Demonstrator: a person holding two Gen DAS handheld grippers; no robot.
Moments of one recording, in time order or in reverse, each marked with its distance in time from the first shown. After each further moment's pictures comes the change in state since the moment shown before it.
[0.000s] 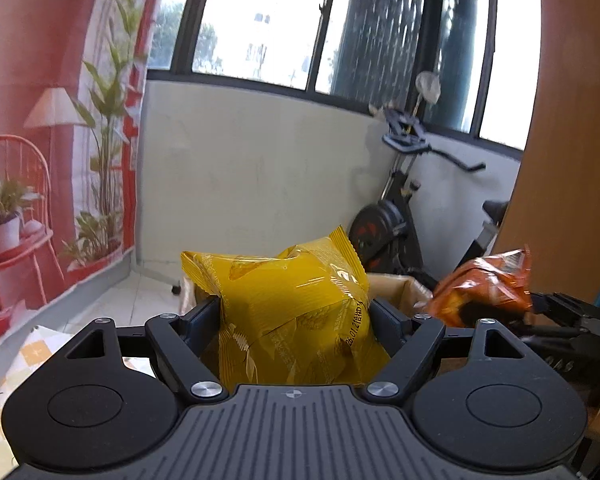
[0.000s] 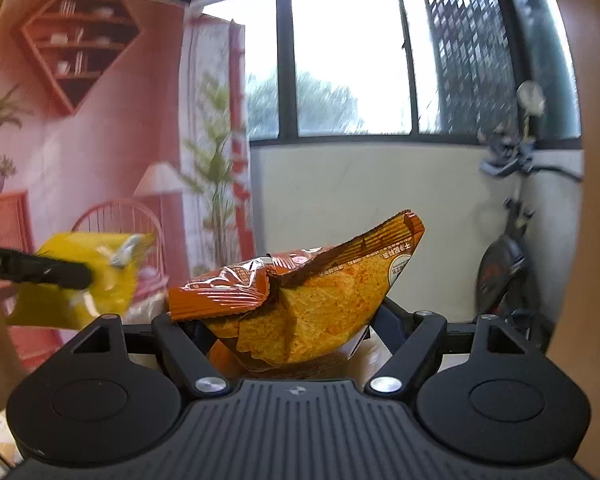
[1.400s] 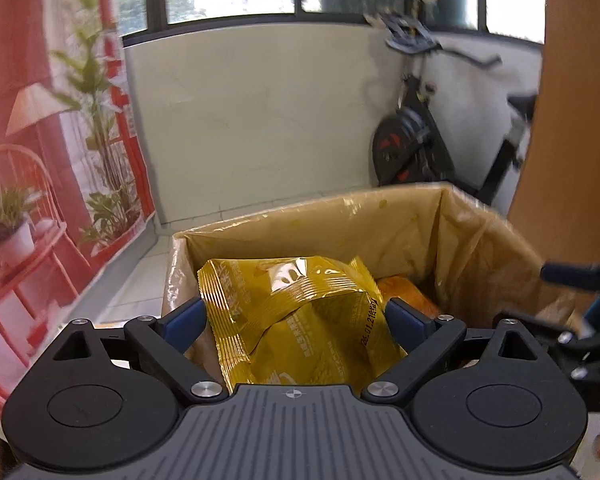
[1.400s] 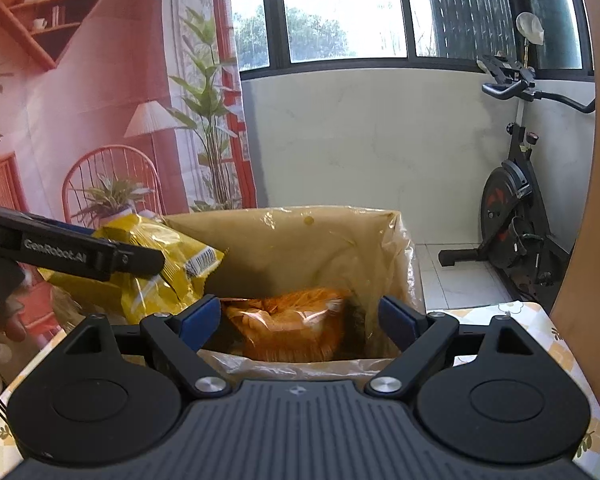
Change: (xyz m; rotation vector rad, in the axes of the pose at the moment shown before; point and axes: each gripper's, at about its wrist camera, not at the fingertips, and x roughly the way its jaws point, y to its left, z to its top) left arm 0.048 -0.001 0.002 0.223 0.253 0.096; right arm 0.019 0.009 -0.043 0.077 0.181 -0.007
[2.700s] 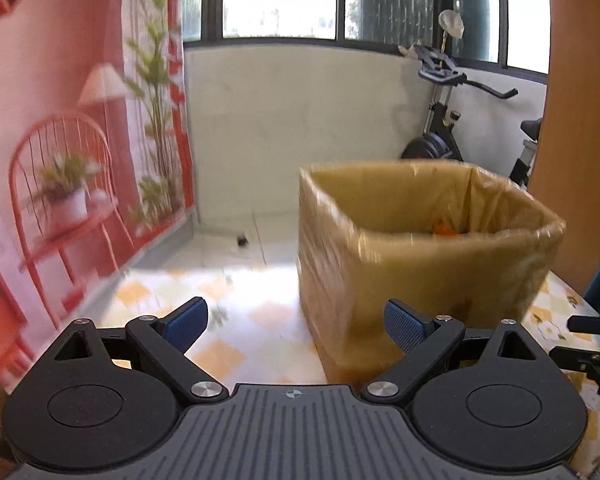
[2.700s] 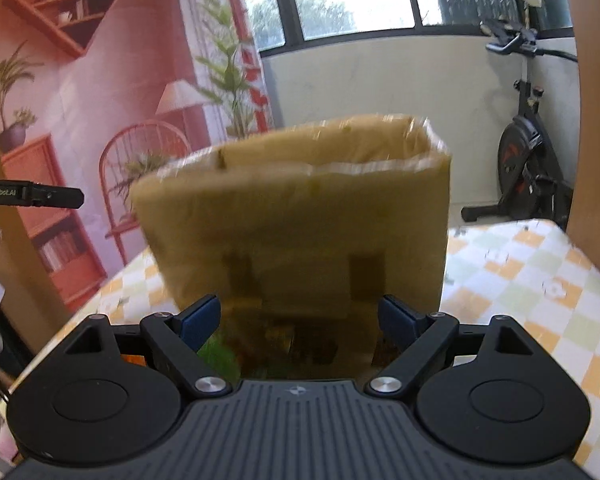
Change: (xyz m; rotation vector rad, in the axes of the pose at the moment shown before) left arm -0.101 0.075 -0.117 -0.160 -0.065 0.071; right arm -0.067 0.030 -0.101 0.053 0.072 0.078
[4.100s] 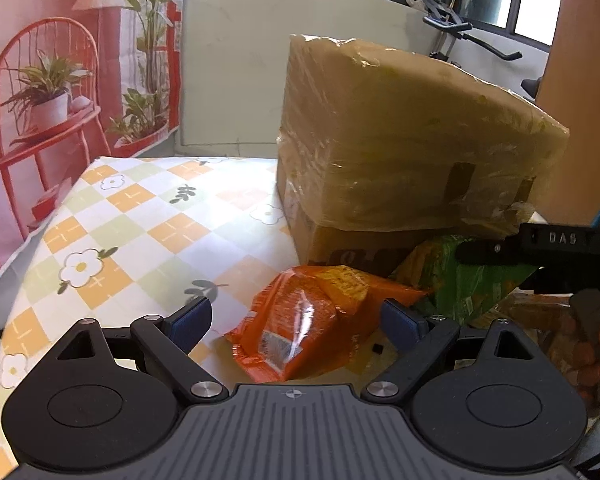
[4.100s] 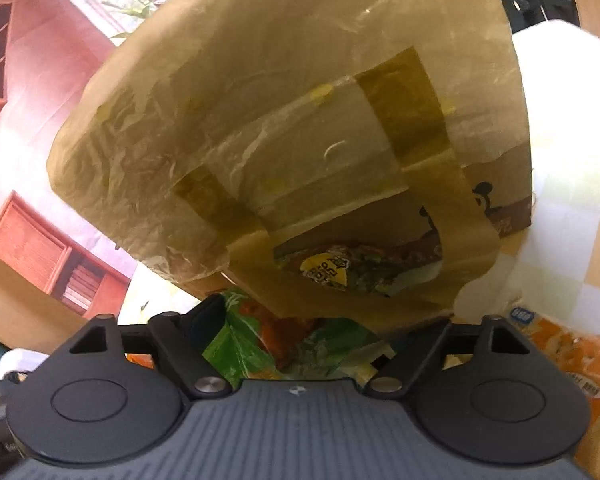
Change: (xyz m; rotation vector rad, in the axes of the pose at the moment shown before) left arm 0.027 -0.007 -0.092 -0.087 0.157 -0.072; right arm 0.091 -0.028 -0.023 0.441 0.243 0.084
